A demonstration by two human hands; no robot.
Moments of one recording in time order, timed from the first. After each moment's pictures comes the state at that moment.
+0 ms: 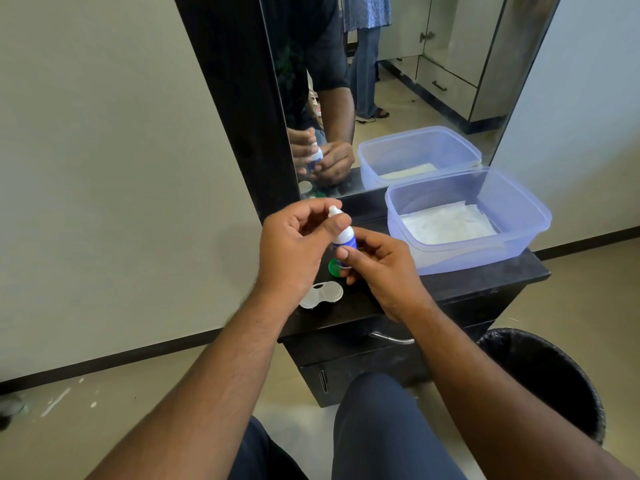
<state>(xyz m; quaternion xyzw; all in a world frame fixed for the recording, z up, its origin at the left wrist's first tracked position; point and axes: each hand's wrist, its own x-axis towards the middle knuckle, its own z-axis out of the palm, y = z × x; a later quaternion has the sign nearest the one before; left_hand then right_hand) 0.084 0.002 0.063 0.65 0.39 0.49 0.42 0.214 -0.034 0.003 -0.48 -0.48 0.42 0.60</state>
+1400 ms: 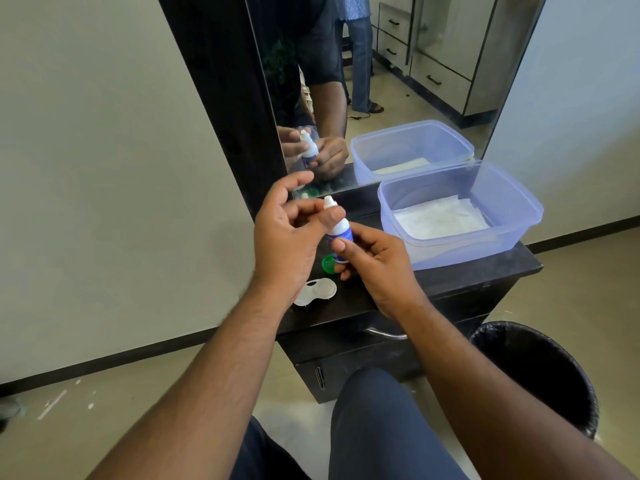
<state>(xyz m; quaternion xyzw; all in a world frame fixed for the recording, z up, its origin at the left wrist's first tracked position) 0.092 0.007 0.060 0.62 0.40 0.51 0.45 0.214 -0.034 0.001 -0.48 -0.48 0.41 0.61</state>
